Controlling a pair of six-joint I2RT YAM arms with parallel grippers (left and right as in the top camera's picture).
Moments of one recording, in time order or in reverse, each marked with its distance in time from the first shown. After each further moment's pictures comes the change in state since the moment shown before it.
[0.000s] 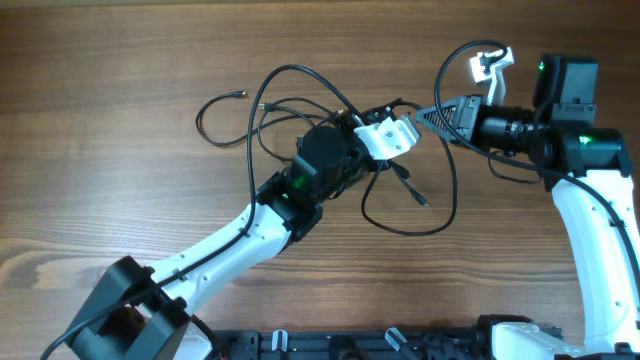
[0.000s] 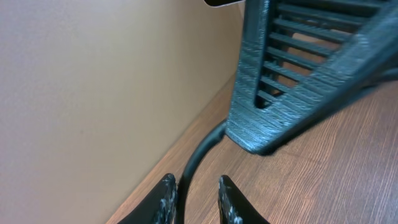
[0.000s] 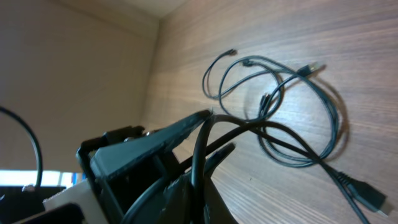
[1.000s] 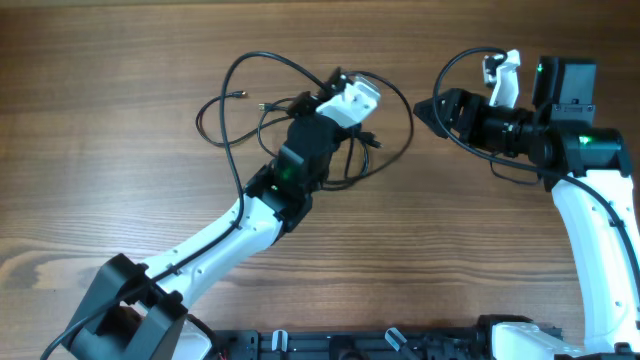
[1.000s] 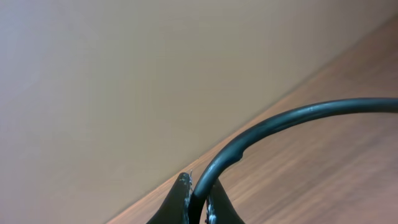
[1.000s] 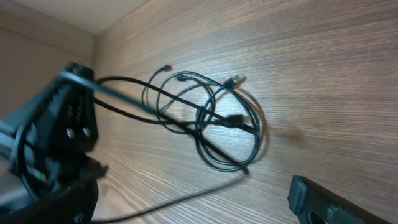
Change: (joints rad) left arm 0.080 0.001 0.000 0.004 -0.478 0.012; right arm 0.000 0.000 0.000 -0.033 0.274 -0.052
